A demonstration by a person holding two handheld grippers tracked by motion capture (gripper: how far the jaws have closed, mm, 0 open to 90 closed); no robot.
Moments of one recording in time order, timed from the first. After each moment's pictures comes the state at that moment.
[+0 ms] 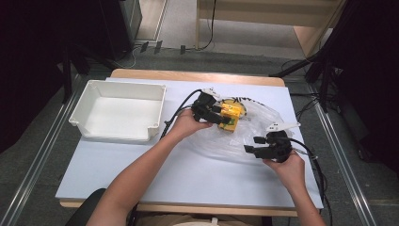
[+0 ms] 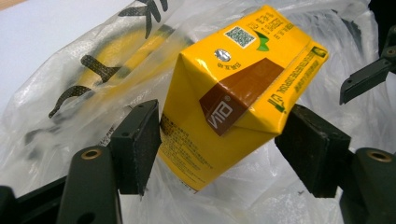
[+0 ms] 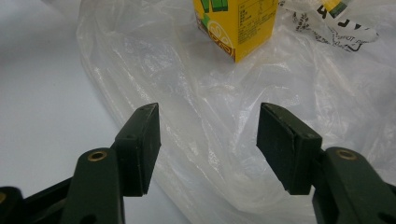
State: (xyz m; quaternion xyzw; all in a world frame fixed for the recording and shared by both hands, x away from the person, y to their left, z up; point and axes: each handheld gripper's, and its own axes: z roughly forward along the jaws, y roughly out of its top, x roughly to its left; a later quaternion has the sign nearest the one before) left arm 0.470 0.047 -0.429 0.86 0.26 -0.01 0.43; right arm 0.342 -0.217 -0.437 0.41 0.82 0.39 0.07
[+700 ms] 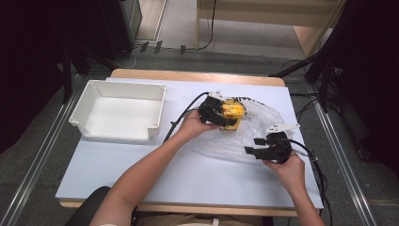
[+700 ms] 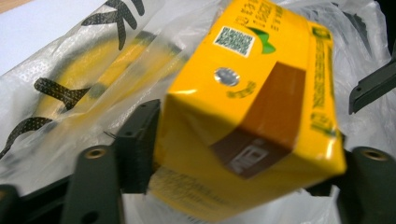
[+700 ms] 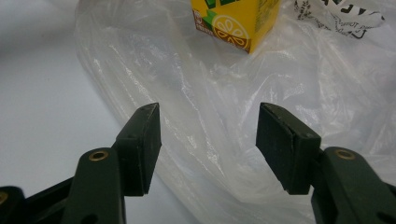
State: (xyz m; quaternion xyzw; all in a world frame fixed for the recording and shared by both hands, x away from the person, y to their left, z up) left arm 0.471 0.029 -0.442 0.87 0.24 0.00 0.44; right arm 0.340 -0.218 -0.441 0.42 0.82 0.39 0.07
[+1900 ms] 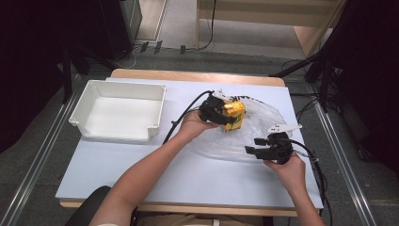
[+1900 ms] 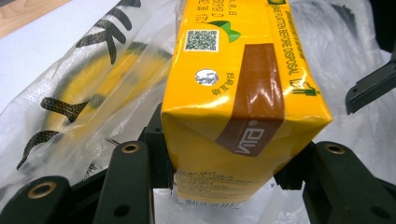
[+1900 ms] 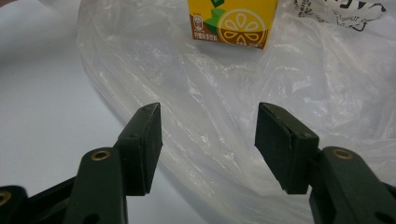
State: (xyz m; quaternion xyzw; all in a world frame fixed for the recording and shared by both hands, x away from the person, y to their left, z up) left arm 0.460 0.023 -0.421 0.88 0.24 0.03 0.42; right arm 0.338 -0.220 -0.441 0.42 0.81 0.40 0.06
